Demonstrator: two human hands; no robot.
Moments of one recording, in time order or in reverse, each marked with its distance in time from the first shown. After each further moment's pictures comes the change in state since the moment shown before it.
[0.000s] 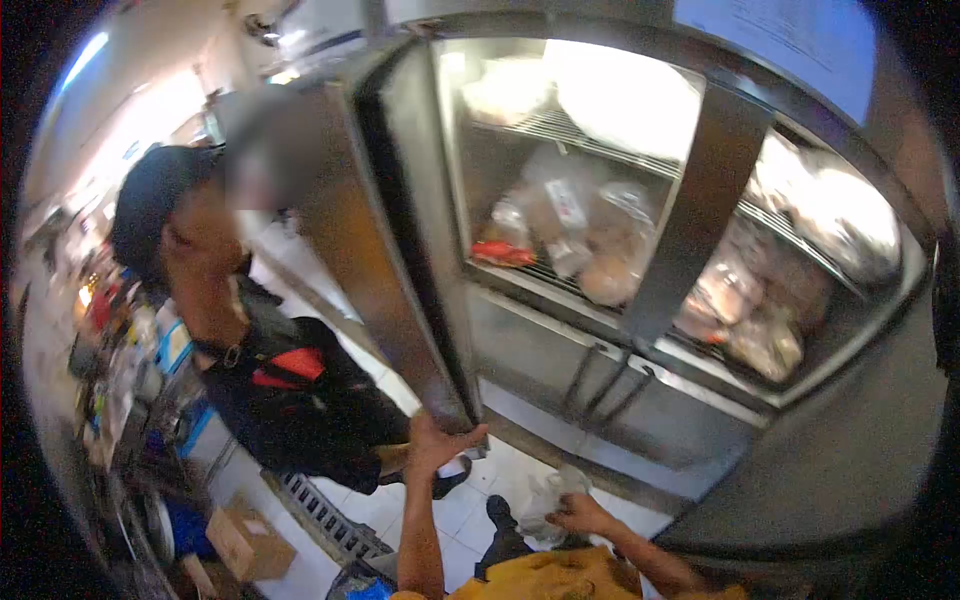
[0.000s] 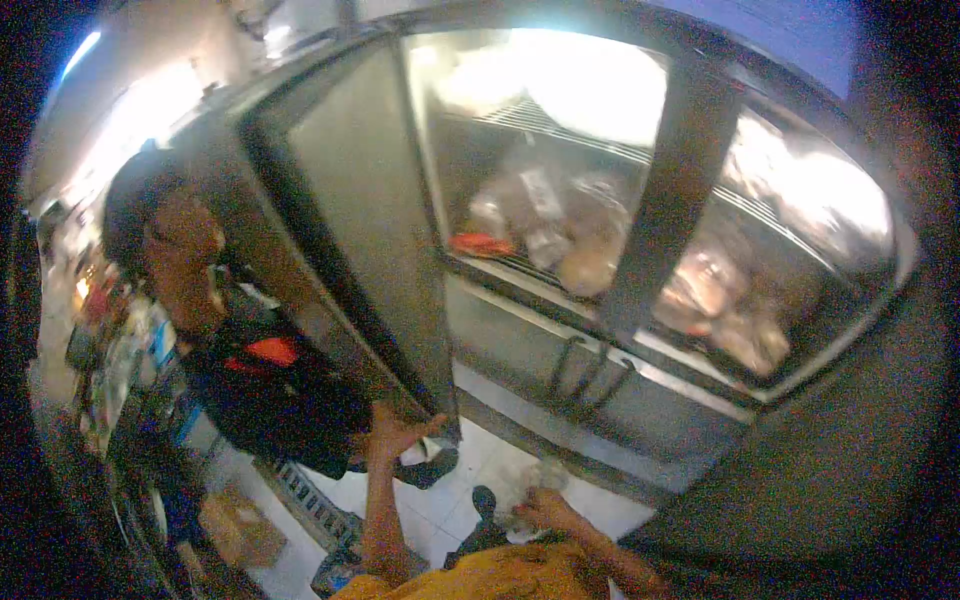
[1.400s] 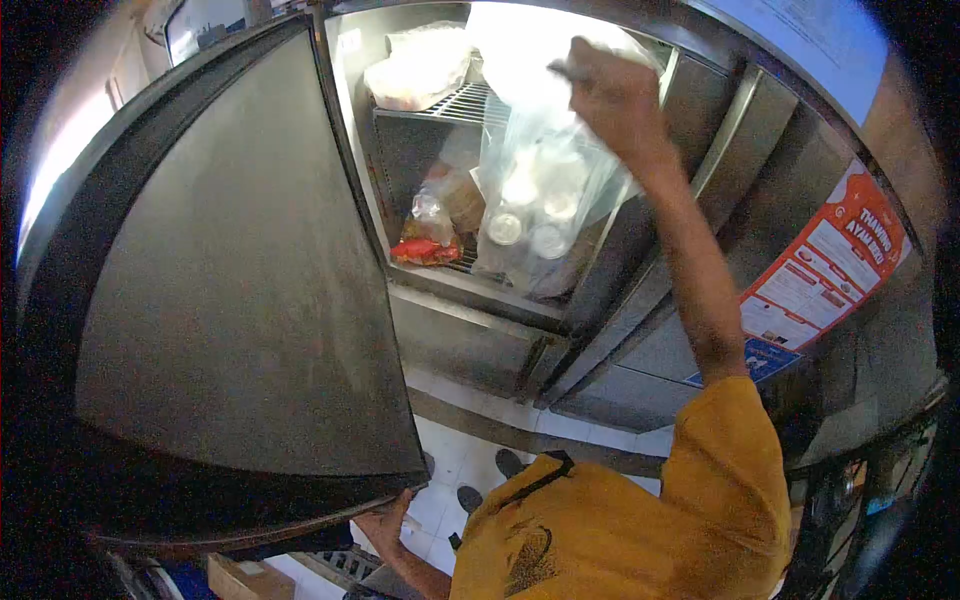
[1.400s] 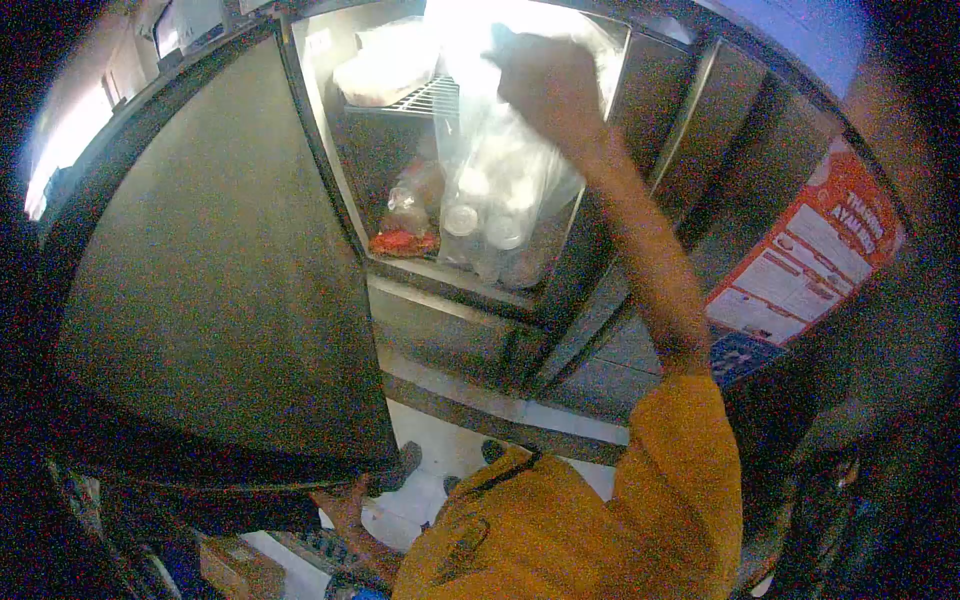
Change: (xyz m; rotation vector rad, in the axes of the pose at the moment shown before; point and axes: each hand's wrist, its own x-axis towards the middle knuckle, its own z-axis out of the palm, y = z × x) left_hand -0.050 -0.068 0.007 -0.382 0.486 -0.349; right_hand 0.109 -0.266 -0.553 -1.017 1.563 -1.087
